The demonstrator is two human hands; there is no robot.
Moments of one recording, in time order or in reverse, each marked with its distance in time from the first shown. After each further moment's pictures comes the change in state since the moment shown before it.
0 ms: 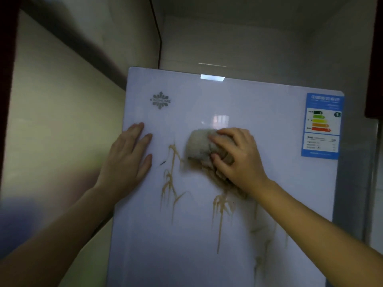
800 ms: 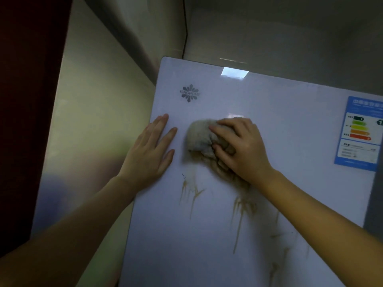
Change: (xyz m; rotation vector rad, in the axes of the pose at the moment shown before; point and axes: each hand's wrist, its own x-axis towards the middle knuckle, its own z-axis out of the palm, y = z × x) left_hand -0.009 -0.007 0.005 0.028 0.032 0.060; right_hand 0.036 -0.026 0.032 -0.022 -0.010 -0.162
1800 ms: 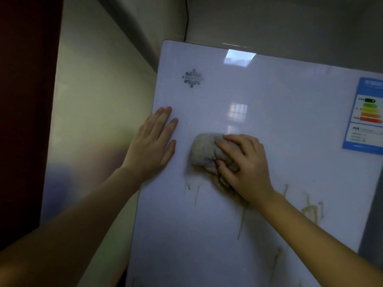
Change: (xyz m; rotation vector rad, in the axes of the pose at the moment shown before) left_hand -0.007 0.001 0.003 0.032 0.033 0.004; right_hand -0.062 -0.040 0.003 0.064 0.005 0.151
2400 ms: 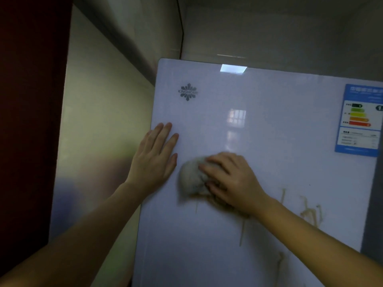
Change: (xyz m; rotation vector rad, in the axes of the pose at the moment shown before) left_hand -0.004 0.008 0.002 0.066 0.015 0.009; right_hand -0.006 -0.006 0.005 -0.002 -0.129 -0.214
